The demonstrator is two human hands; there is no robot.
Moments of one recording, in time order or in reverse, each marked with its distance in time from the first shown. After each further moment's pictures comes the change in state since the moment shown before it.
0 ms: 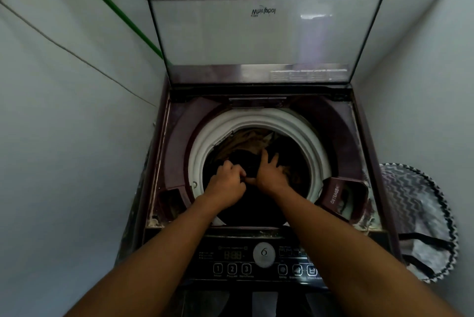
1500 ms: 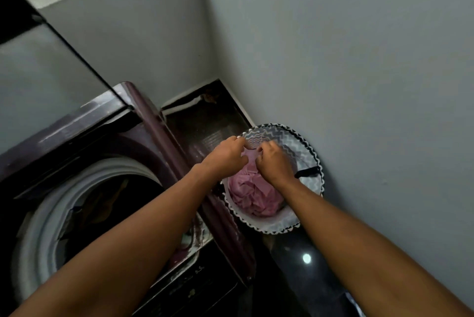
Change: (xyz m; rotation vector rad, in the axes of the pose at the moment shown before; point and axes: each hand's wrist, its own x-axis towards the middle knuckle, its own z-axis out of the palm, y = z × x) left_hand 0.125 0.378 0.128 0.307 -0.340 0.610; right_hand -0.054 0.373 -0.099 0.371 0.606 0.278
